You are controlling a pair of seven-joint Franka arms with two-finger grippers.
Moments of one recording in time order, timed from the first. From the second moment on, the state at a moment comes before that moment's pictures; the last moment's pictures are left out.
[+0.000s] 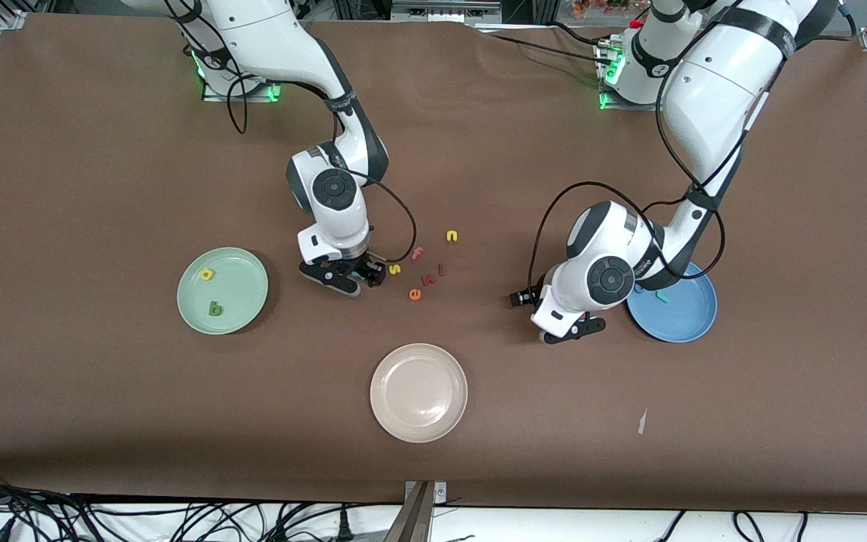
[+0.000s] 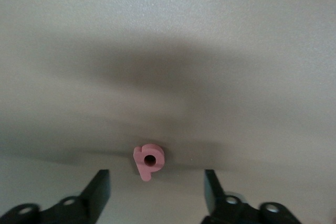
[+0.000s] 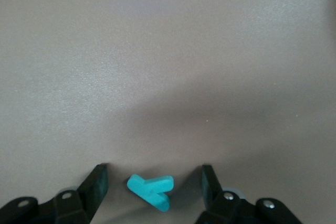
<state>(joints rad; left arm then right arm) -0.12 0.77 -0.35 -1.58 0.04 2.16 -0.70 0.92 0.68 -0.33 -1.86 0.14 2.58 0.95</state>
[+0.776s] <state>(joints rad) -0.12 0.82 -0.34 -1.58 0.04 2.21 -0.72 0.93 0.68 -0.34 -1.86 0.14 2.58 0.97</state>
